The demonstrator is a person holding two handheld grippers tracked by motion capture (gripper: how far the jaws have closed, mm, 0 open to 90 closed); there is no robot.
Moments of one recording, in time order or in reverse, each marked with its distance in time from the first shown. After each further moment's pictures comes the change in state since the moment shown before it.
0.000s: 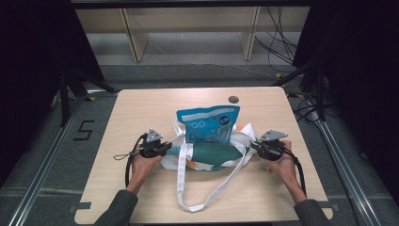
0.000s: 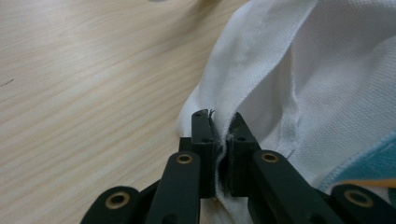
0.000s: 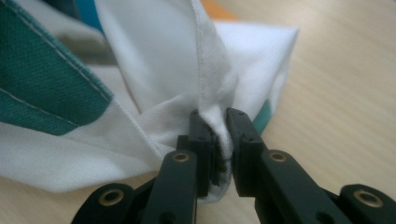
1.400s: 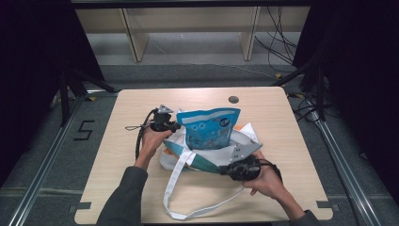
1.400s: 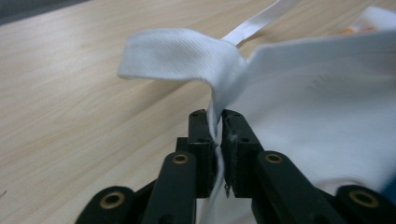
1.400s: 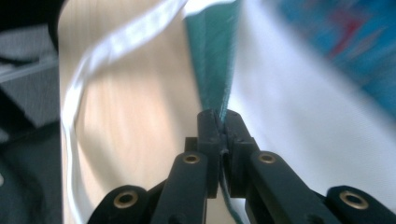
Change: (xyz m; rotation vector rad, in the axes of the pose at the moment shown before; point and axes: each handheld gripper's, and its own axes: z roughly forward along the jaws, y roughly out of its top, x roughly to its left) left arm 0.020 0.081 0.041 0.070 -0.030 -0.016; right arm 0.112 0.049 -0.043 -0.043 0.528 -0.207
